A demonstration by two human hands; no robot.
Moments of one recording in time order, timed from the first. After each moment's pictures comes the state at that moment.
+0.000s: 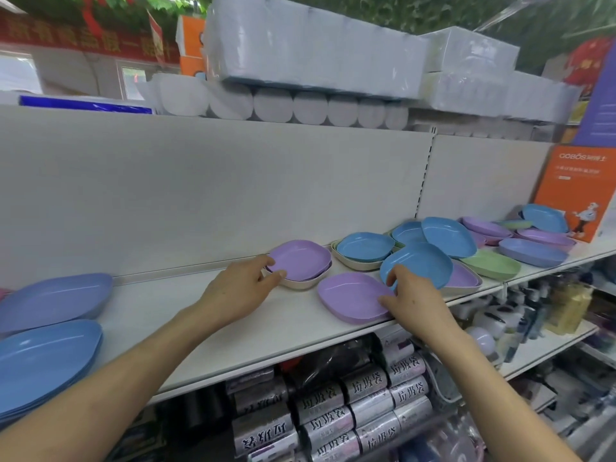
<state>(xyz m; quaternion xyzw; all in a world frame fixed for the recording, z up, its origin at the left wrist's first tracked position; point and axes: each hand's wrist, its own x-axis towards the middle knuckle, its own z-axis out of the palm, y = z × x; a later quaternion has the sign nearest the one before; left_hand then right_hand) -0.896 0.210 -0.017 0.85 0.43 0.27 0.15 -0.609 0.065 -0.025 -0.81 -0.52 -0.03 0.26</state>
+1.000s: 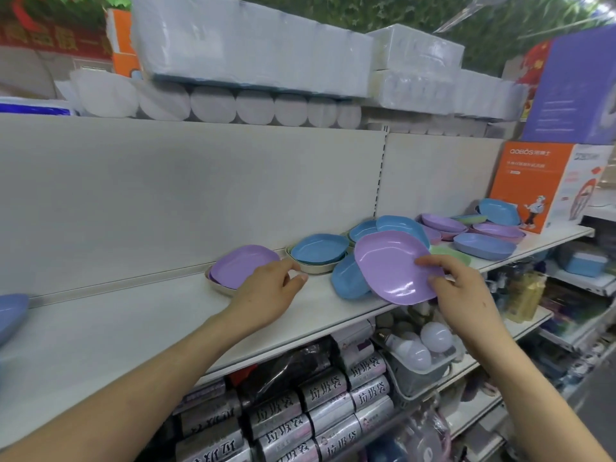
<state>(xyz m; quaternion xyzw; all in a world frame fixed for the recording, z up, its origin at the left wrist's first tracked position) -0.762 0.175 -0.020 0.87 0.34 0.31 0.16 -0.520 -0.027 0.001 -0.71 -0.42 0.02 0.57</state>
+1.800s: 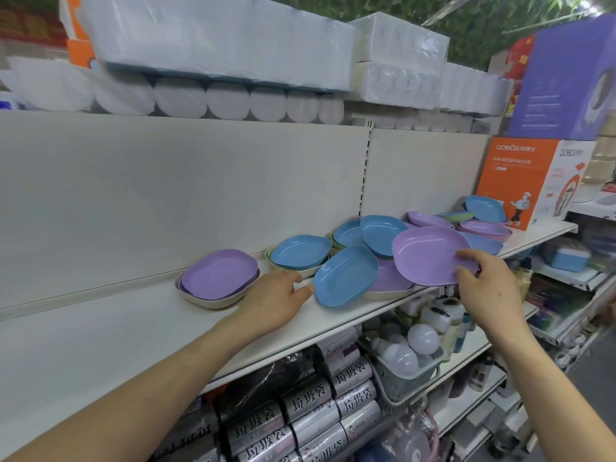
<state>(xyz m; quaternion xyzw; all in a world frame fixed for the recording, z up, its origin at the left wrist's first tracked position) -0.703 0.186 -0.030 0.89 0.36 0.20 0.17 -0.428 -0.027 -0.004 -0.80 -0.35 -0.10 0.49</state>
